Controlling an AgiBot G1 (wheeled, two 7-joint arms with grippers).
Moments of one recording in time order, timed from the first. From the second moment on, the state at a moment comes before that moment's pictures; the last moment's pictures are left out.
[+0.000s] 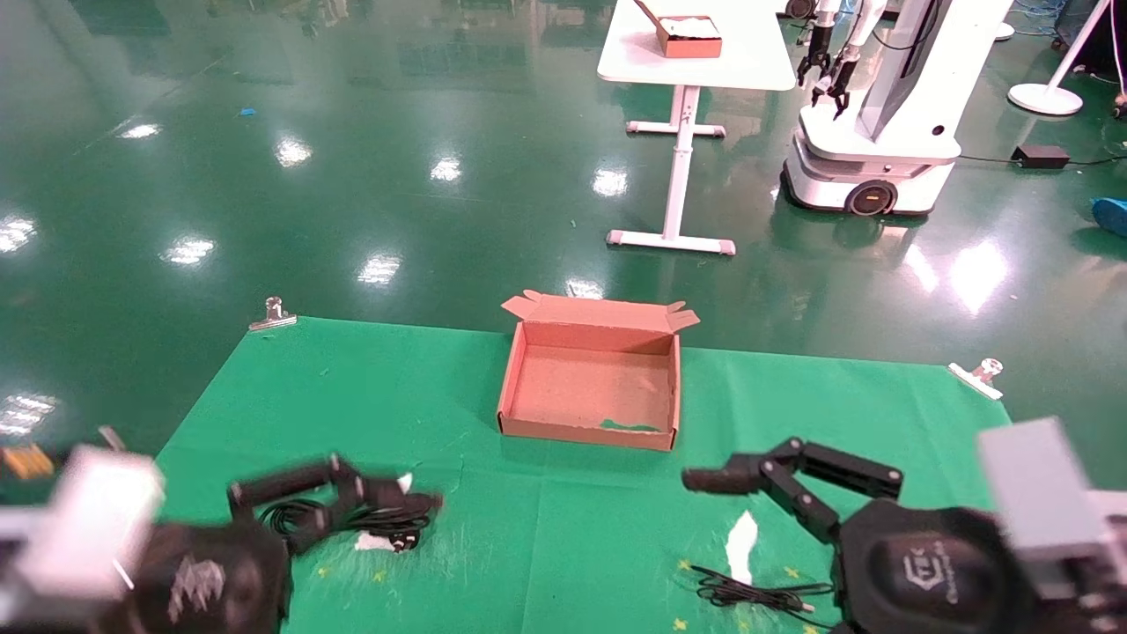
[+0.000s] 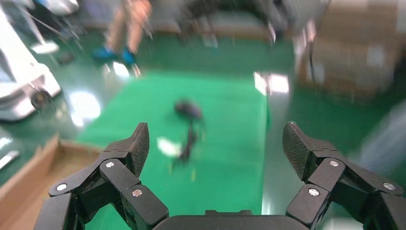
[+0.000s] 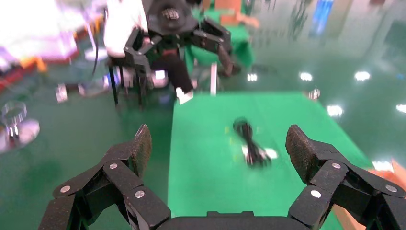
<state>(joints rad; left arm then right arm) -1.25 0.62 0.42 -1.26 1.02 1.56 -0.10 1.13 -0.61 -0.34 1.20 -0.87 -1.54 0.11</state>
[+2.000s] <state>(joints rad) -1.67 1.11 0.79 -0.08 1.67 1.12 0.64 1.60 -1.08 -0.72 0.10 -1.67 -1.26 -0.68</state>
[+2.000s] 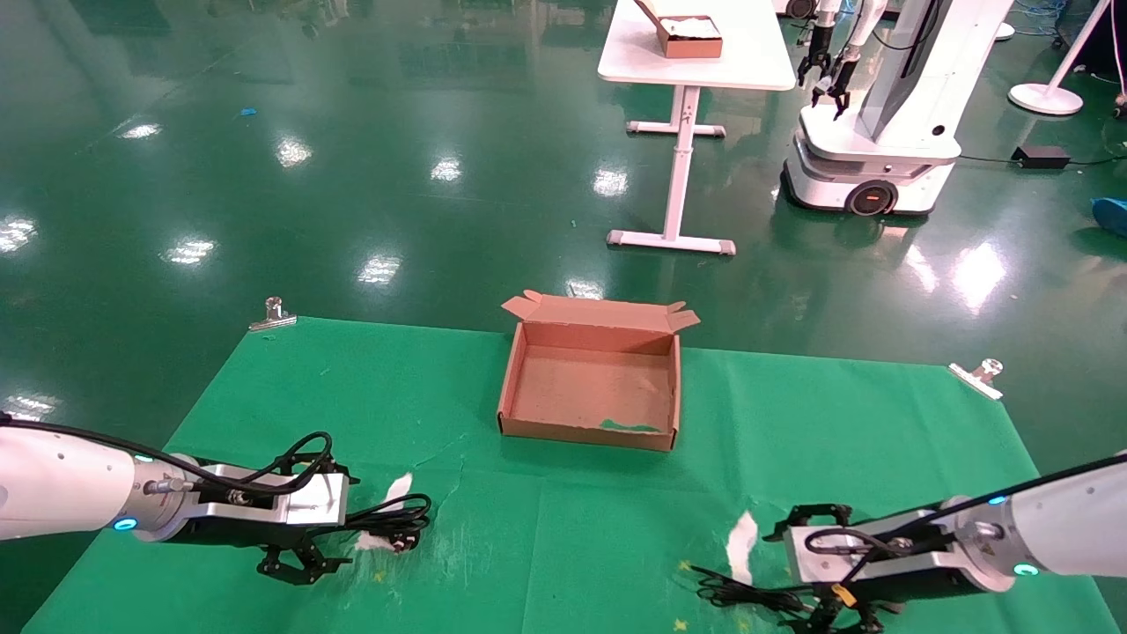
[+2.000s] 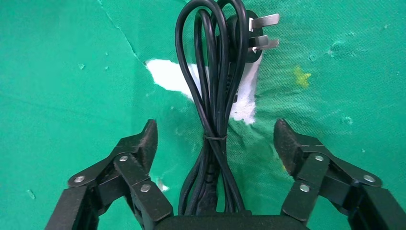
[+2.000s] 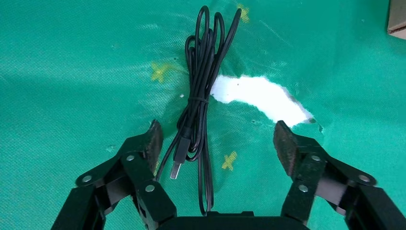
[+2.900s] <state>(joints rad) -1.67 1.10 0.78 -0.09 1.67 1.12 0.64 1.60 -1.08 -0.72 0.11 -1.67 -1.26 -0.68</state>
